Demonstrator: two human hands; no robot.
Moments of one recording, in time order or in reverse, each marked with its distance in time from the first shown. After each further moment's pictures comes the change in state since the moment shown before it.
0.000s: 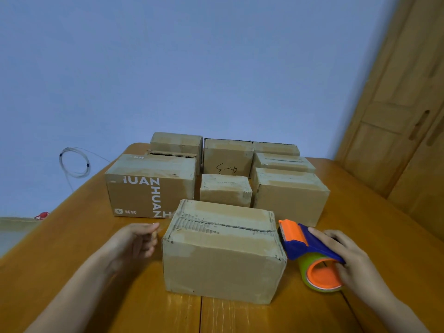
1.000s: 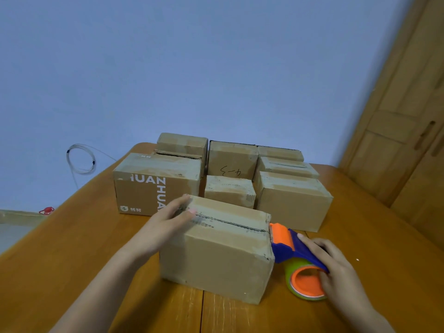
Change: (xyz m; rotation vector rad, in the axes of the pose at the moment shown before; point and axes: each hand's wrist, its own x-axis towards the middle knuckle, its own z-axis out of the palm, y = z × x) left_hand -0.039 0.030 0.068 0.453 0.088 0.414; right_hand -0.003 -0.036 0.021 -0.017 0.005 0.104
